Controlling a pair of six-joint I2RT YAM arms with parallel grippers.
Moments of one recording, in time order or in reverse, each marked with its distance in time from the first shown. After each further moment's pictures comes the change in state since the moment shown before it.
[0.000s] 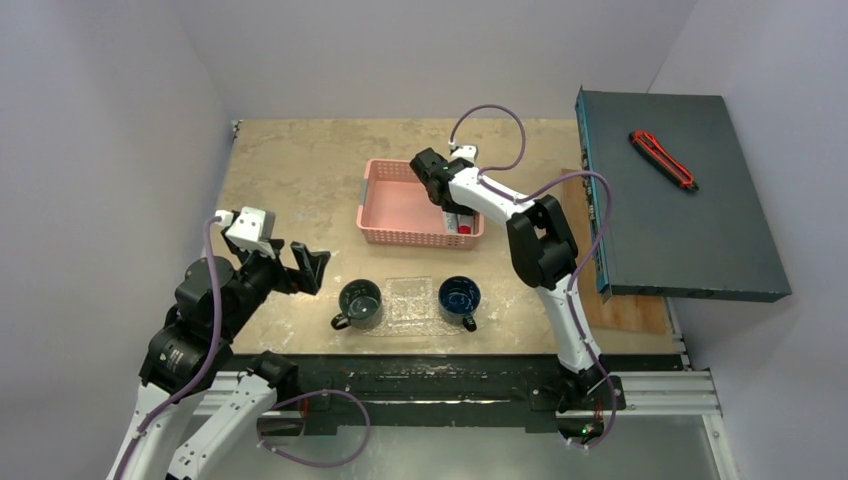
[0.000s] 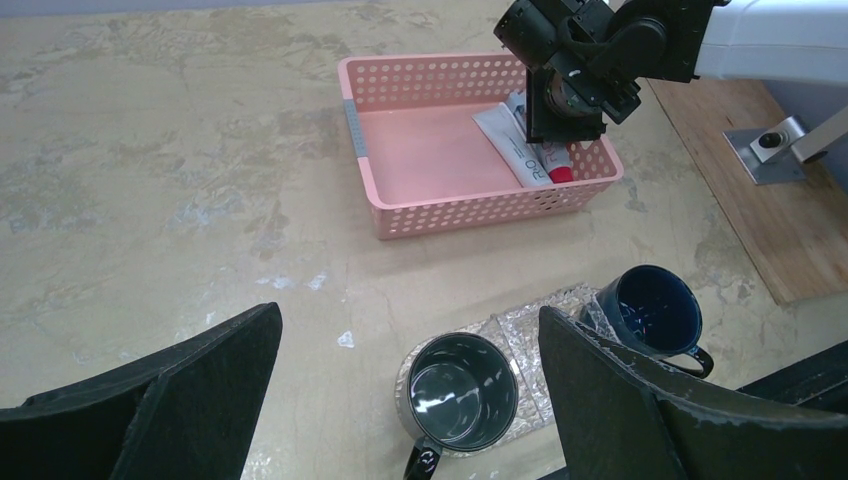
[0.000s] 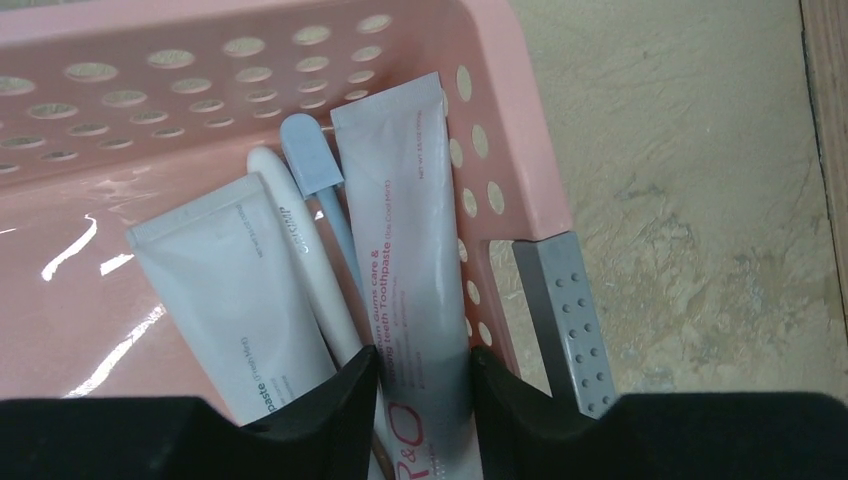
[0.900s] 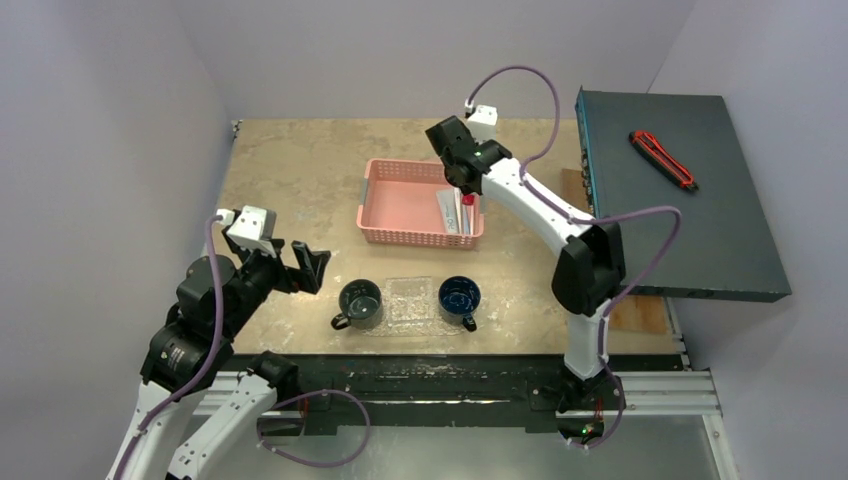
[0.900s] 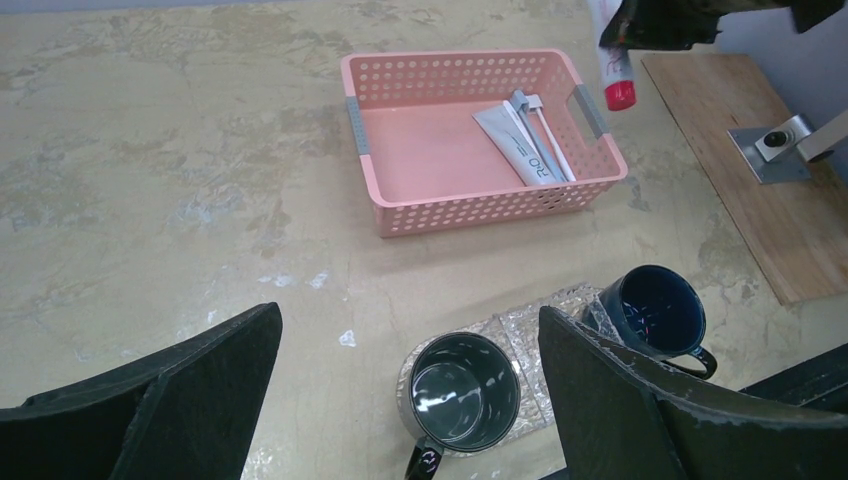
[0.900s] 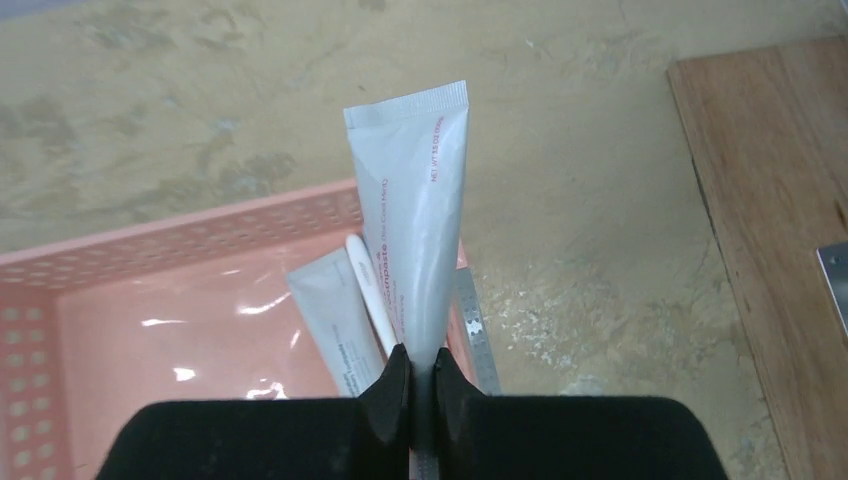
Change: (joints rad) left arm 0.000 0.007 0.000 0.000 -0.005 0.000; right arm 0.009 -0.301 -0.063 0.068 0.000 -0.093
